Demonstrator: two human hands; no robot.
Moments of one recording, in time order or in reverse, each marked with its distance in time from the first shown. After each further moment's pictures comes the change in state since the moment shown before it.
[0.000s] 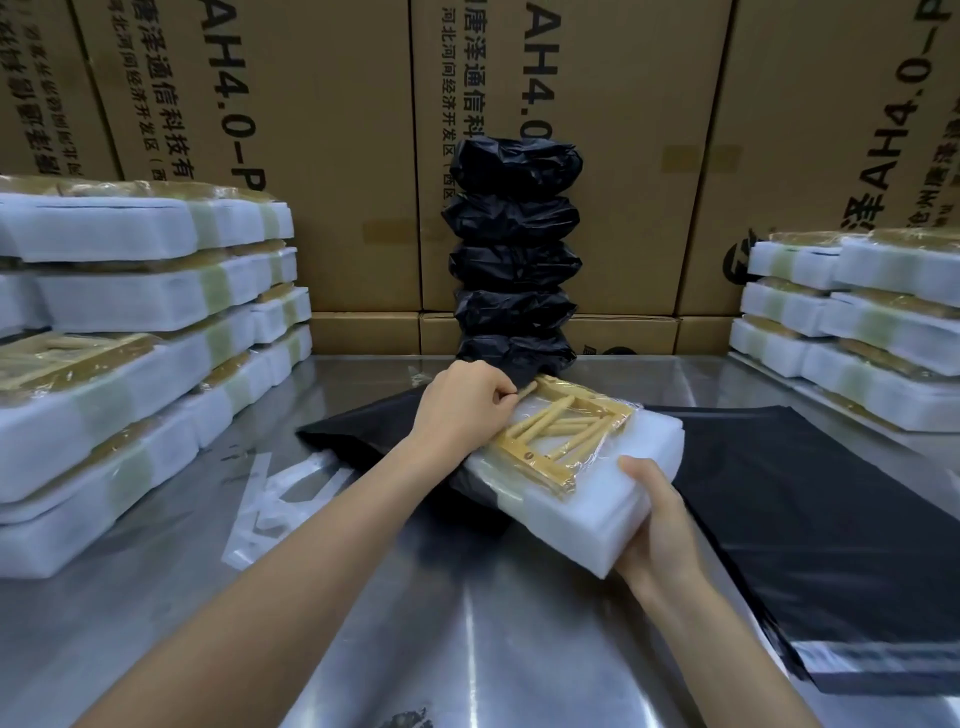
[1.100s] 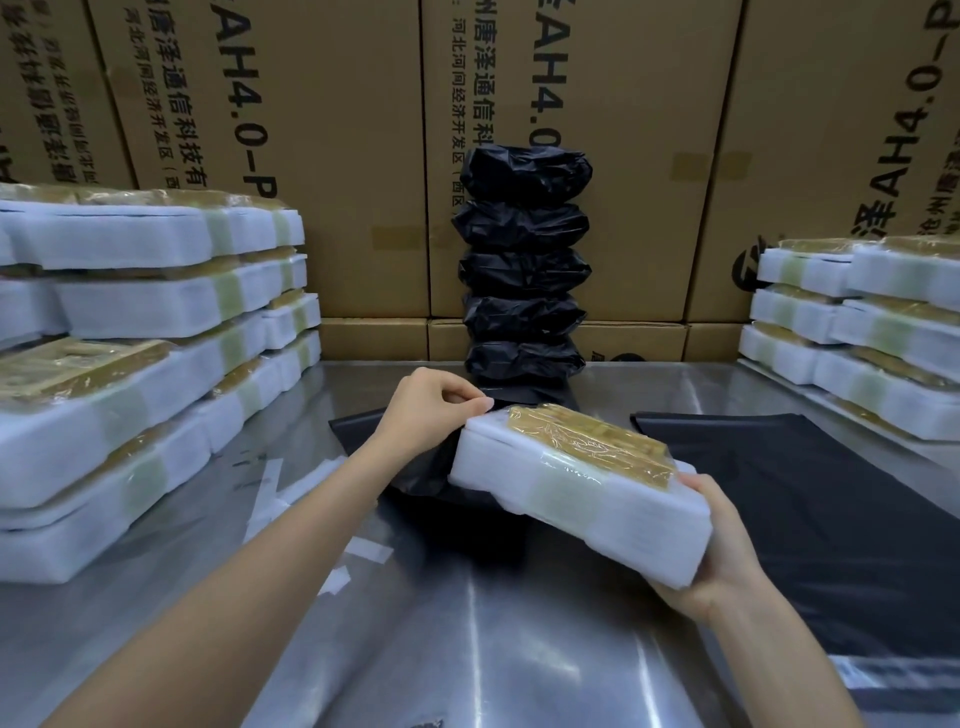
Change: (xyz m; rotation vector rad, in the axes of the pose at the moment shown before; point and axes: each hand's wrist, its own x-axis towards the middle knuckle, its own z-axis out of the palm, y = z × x) left_hand 0.000 -0.057 -0.008 -0.419 -0.009 -0.157; right_hand 0.004 -0.024 -0.018 0.079 -0.195 0.194
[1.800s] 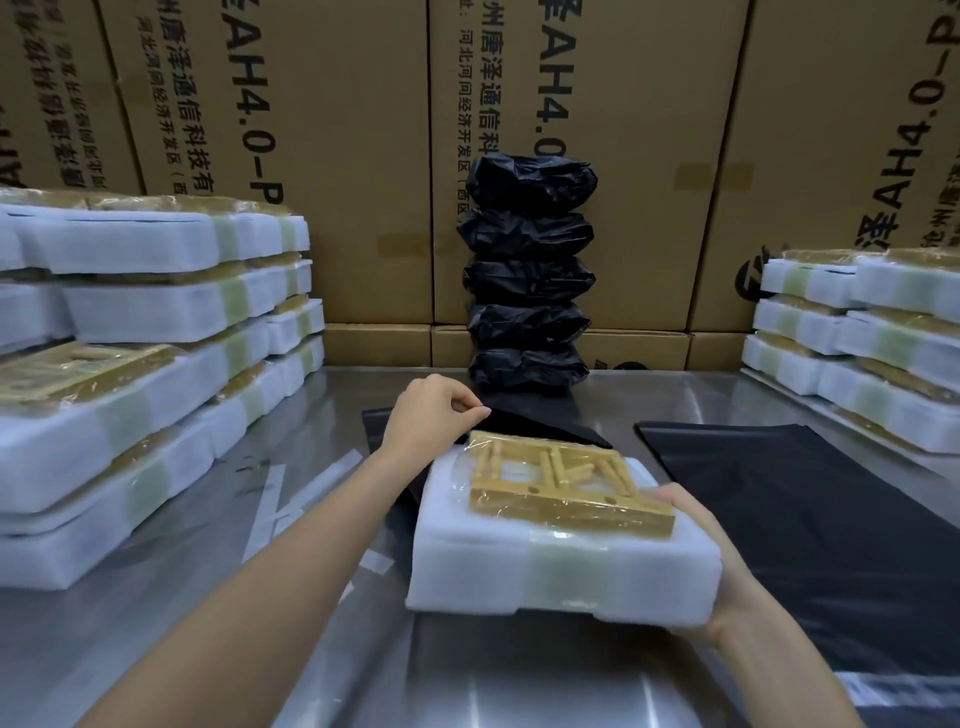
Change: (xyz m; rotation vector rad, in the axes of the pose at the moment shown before) left_hand 0.010 -0.011 0.006 0.224 0.069 0.024; right_hand -0.005 0.002 0.008 -0.160 0.002 0.293
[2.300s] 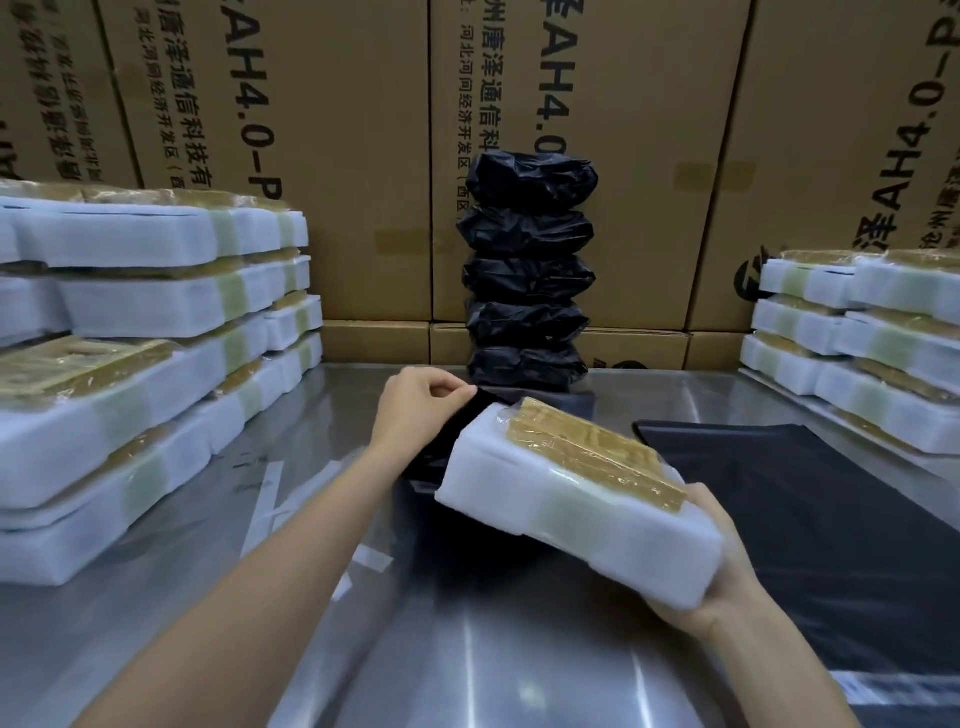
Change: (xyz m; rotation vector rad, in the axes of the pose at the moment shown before) left_hand 0.001 -0.007 -0.002 -0.225 0.138 -0.088; right_hand 0.008 0.004 -0.009 0.174 -0.083 -0.257
